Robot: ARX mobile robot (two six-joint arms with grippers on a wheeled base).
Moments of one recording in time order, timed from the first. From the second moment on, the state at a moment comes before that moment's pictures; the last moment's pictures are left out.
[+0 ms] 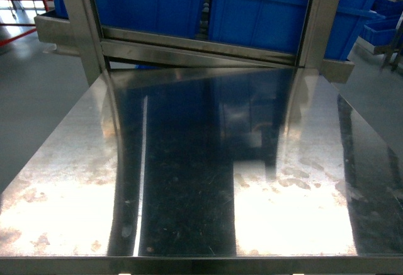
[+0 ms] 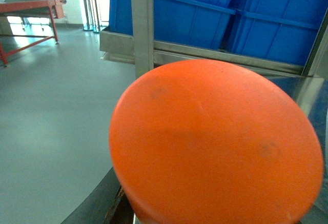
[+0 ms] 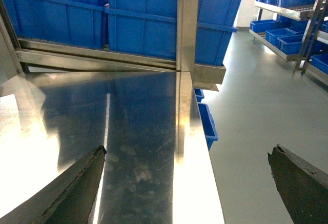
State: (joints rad) left arm 0.00 0.01 0.01 -0.01 0.00 -0.02; right arm 0.00 0.00 0.01 -0.01 0.00 0.00
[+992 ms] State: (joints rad) left arm 0.00 0.01 0.01 0.00 0.00 -0.02; right arm 0.00 0.00 0.01 0.00 0.00 0.00
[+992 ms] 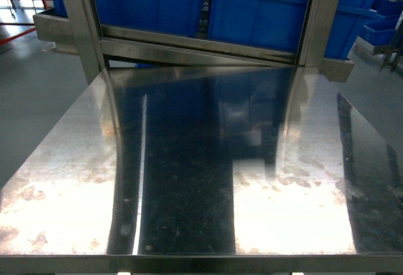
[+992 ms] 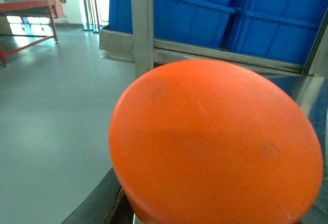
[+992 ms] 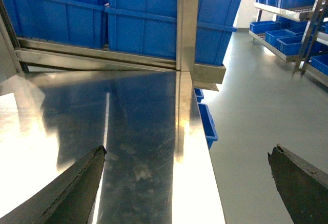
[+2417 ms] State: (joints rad) left arm 0.00 0.01 0.01 -0.01 0.00 -0.01; right arm 0.00 0.00 0.01 0.00 0.00 0.00
